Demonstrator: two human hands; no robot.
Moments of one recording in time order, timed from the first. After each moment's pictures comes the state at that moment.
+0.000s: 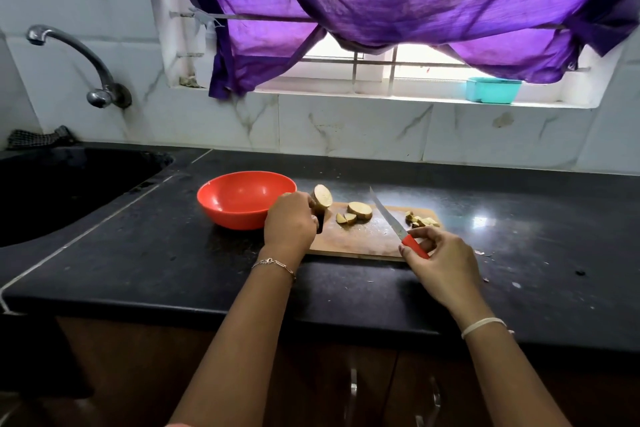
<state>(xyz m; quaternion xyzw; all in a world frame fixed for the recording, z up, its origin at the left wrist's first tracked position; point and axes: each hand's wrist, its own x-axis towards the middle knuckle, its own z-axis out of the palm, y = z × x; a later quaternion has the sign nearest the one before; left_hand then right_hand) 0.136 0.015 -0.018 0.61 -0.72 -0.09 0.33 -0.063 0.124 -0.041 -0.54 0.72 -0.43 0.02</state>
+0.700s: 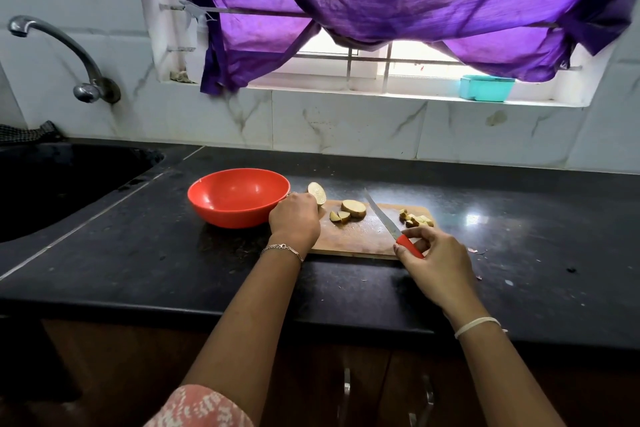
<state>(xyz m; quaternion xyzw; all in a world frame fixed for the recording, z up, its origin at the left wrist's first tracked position) 0.116 0.011 -0.015 0.62 -0.76 0.03 0.18 -0.064 0.125 -0.042 -0.54 0.73 -0.42 0.03</state>
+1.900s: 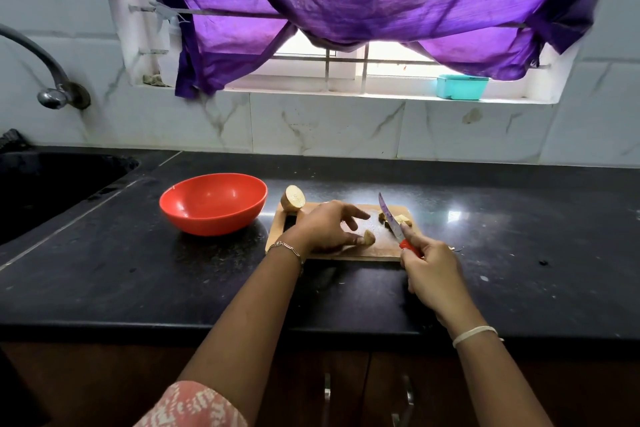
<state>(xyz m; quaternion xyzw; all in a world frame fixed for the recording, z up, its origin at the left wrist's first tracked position) 0.070 0.008 -0.014 0.39 -0.87 -0.24 0.16 -0.080 0.134 -0.048 -0.49 0.73 -0.45 0.13</state>
